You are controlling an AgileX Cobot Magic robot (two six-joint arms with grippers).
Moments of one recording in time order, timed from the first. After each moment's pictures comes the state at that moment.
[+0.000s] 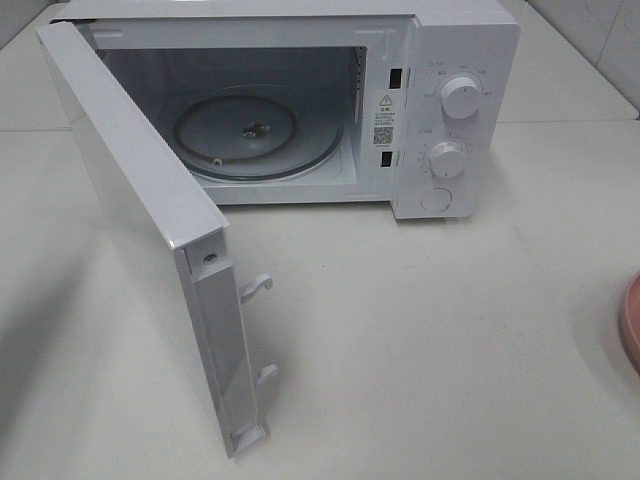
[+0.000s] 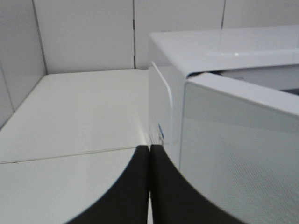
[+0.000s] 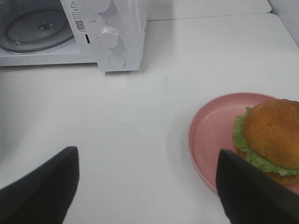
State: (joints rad) left arm 0.04 1.34 -0.36 0.28 -0.84 -0.15; right arm 0.05 0.00 -0.50 0.02 1.01 0.09
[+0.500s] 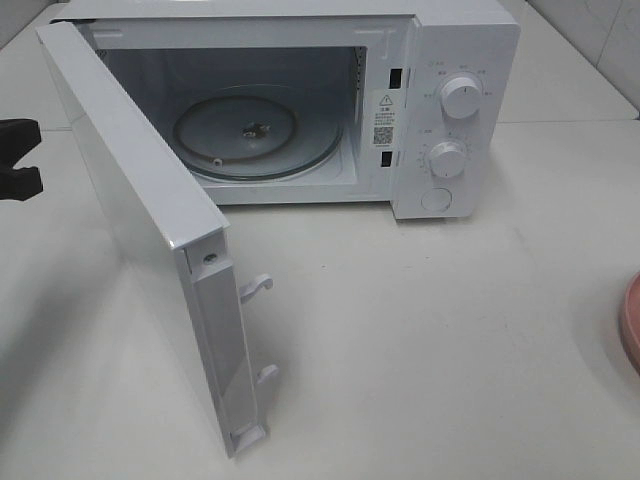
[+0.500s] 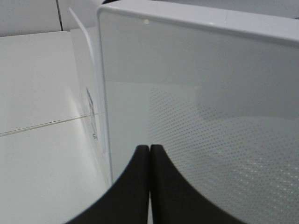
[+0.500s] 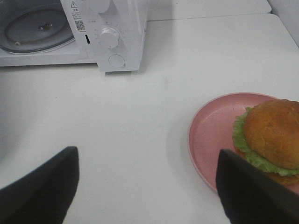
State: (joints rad) left arm 0.03 1.61 -0.47 0.58 -0.90 -0.30; right arm 0.05 0.00 -0.50 0.02 1.01 0.09
